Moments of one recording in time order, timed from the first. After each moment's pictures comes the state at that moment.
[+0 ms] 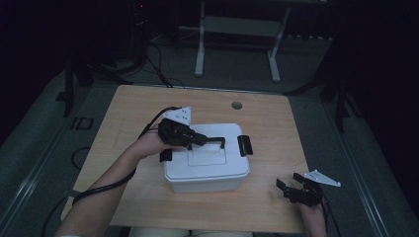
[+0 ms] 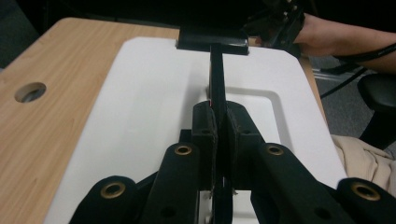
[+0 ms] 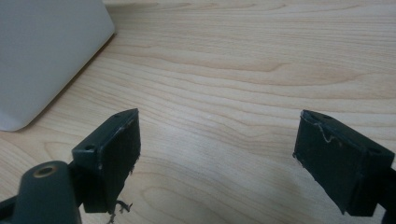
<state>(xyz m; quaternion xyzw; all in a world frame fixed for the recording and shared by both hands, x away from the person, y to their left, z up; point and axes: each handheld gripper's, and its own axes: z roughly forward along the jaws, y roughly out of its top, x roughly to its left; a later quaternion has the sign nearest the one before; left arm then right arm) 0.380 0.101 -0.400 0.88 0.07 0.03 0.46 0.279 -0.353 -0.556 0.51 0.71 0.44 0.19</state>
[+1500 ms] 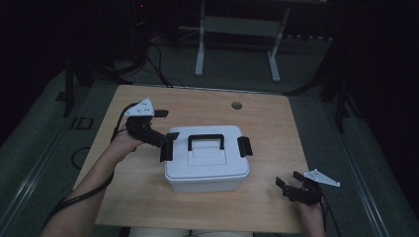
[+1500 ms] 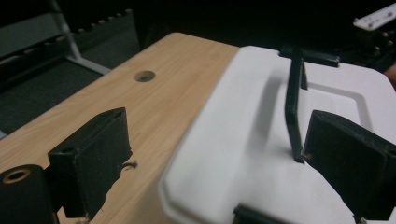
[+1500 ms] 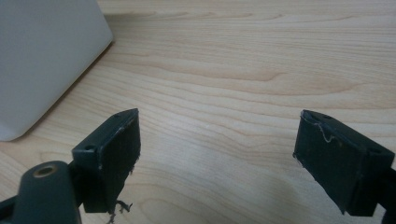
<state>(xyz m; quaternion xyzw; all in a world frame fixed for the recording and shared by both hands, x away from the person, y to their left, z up) 0.378 0.191 -0.409 0.81 0.23 0.14 0.52 0.281 -0.351 -0.555 0.51 0.71 0.45 0.20</state>
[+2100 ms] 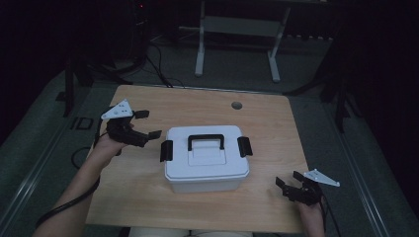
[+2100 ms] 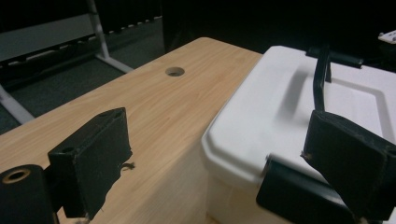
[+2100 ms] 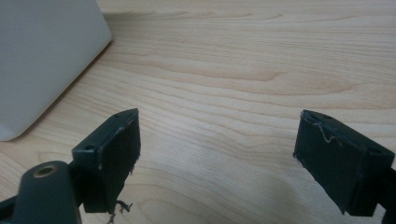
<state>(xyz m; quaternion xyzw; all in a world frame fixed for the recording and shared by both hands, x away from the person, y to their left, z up) 0.366 0.236 -0.420 0.79 0.27 0.16 0.52 0.281 -0.350 -0.555 0.51 0.71 0.44 0.20</state>
